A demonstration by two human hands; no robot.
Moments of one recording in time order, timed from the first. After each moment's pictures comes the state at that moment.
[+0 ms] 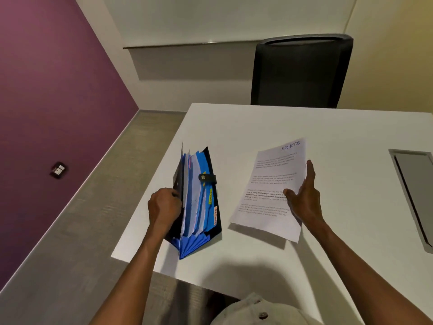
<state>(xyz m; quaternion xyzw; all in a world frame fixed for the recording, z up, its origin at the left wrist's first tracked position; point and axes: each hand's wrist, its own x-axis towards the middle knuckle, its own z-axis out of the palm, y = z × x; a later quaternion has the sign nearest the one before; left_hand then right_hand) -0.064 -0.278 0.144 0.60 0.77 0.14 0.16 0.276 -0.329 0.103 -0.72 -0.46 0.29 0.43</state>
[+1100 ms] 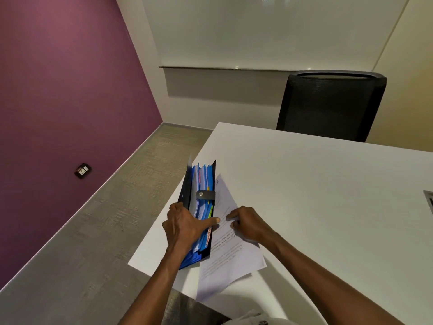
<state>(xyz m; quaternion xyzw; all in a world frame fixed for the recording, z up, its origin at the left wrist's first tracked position) -0.093 -0.291 0.140 0.54 0.81 0.16 0.16 0.099 -0.266 0.106 -0.56 -0.73 0.37 0.13</state>
